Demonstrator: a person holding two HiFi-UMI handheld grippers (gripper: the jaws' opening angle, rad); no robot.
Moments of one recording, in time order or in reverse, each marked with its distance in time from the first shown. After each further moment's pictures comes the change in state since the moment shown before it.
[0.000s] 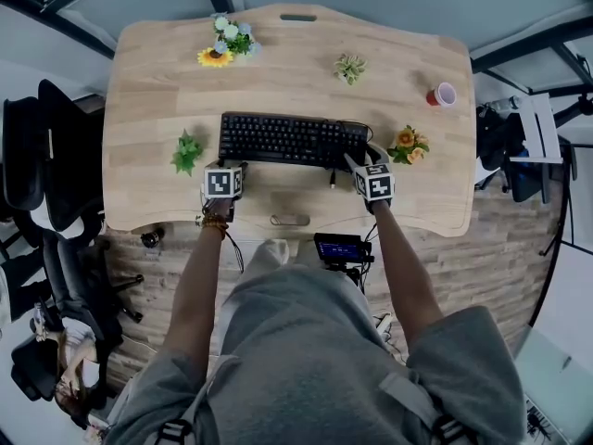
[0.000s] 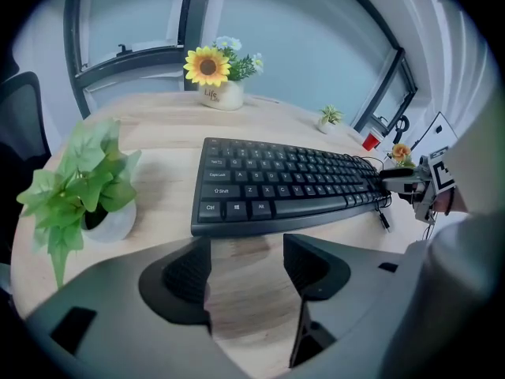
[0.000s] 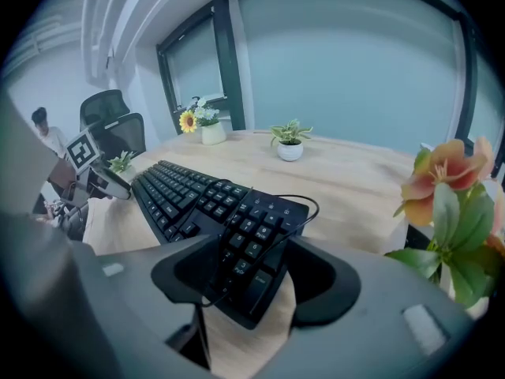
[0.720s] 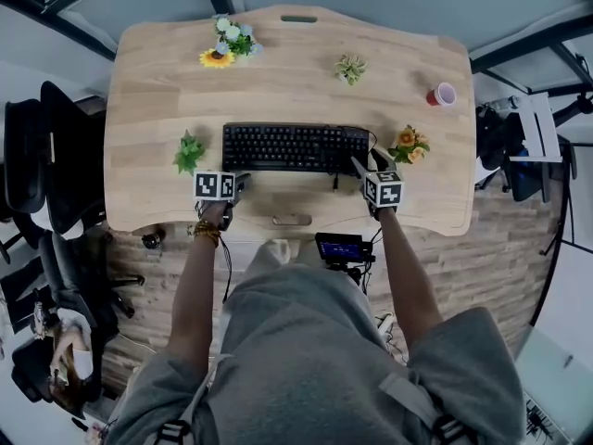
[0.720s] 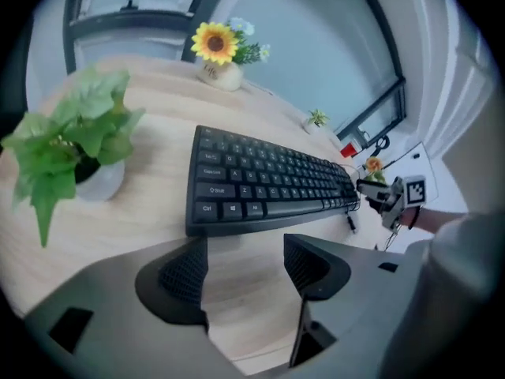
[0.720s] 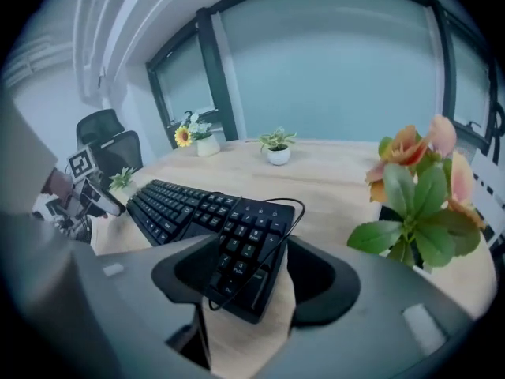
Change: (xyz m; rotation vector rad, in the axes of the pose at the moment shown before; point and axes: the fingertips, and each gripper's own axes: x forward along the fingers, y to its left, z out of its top) left arm -0.012 -0.016 -0.030 -0.095 0.114 -0.231; right arm -0.023 -0.008 -0.006 0.100 -0.060 0.000
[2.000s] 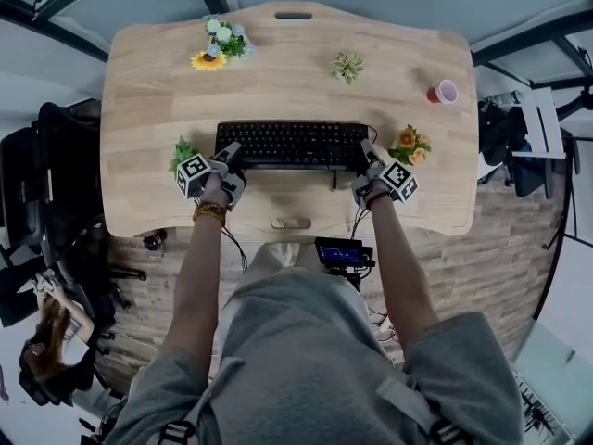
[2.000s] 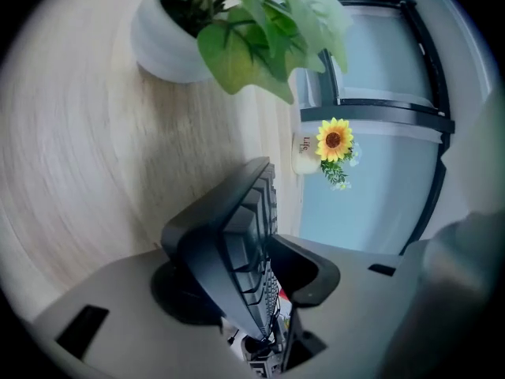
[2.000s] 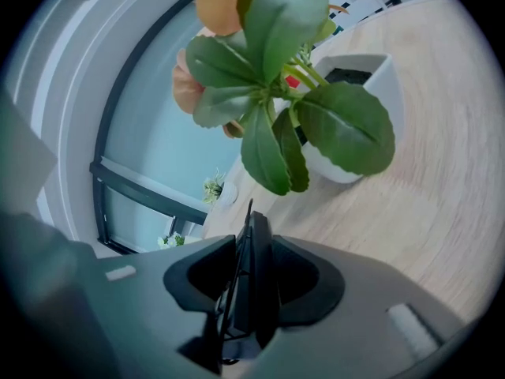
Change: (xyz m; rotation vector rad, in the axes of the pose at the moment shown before) left arm 0.019 0.008 0.077 -1.107 -0.350 -0.502; right arm 0.014 -0.039 0.017 1.072 -0.325 0.140
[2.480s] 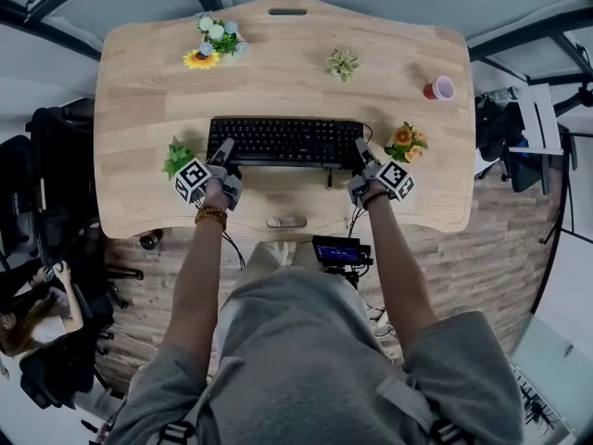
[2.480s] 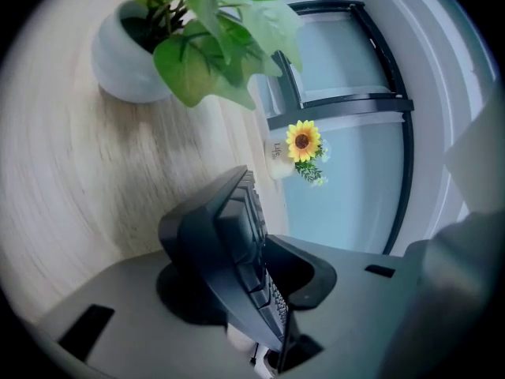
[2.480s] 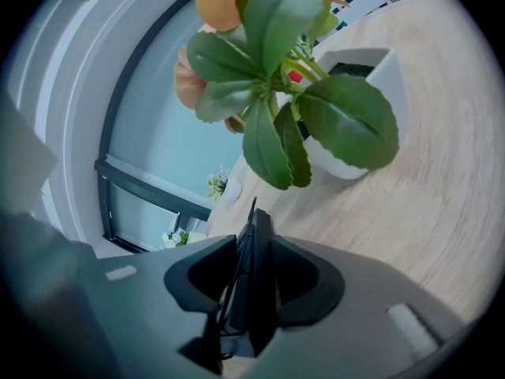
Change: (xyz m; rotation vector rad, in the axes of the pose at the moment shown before) left arm 0.002 -0.018 0.011 0.219 -0.126 -0.128; right arm 0.000 0.004 -0.005 -0.009 0.026 0.033
